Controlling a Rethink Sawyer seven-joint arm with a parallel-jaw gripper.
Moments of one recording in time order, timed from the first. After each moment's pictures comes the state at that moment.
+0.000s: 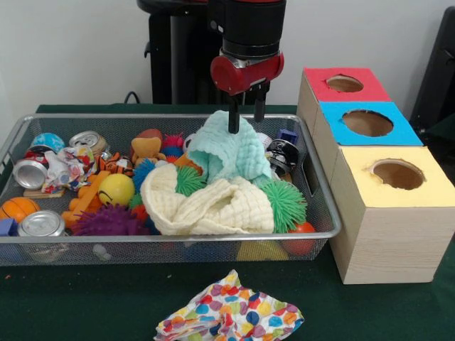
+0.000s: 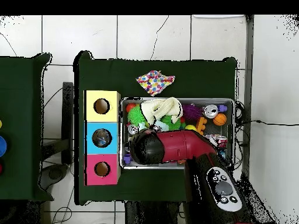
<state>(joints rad) -0.43 -0.77 0.29 1.83 -0.38 0.51 1.10</state>
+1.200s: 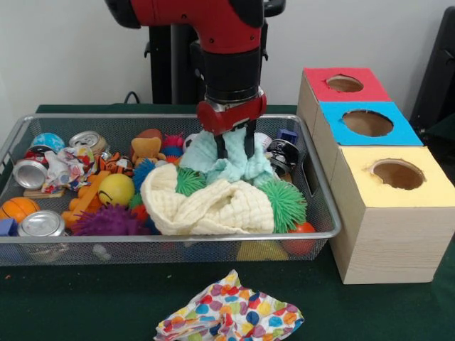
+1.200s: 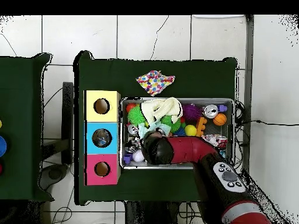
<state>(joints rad) -0.51 -0.58 0.28 1.83 -0.39 0.31 1.10</state>
